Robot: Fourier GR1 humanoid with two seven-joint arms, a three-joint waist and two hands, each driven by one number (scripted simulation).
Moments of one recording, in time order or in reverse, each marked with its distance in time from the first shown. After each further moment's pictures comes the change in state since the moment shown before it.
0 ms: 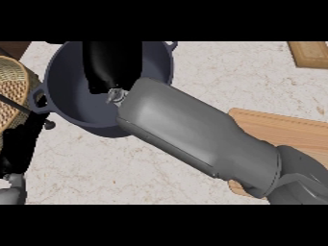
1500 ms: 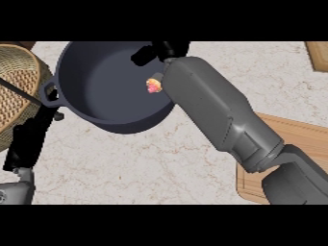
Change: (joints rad) left arm -0.039 -0.020 -0.036 -0.018 -0.018 -0.014 0.003; right arm 0.011 0.003 -0.256 0.509 -0.393 -0.303 -0.677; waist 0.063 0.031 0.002
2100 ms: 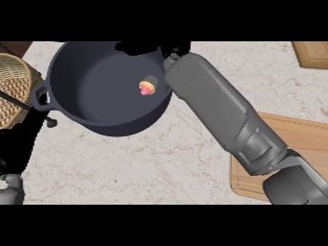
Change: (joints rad) left arm 0.041 0.020 0.043 -0.021 0.028 -0.014 0.015; right arm 0.054 0.000 -0.159 -0.115 -0.295 -0.052 -0.252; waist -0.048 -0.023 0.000
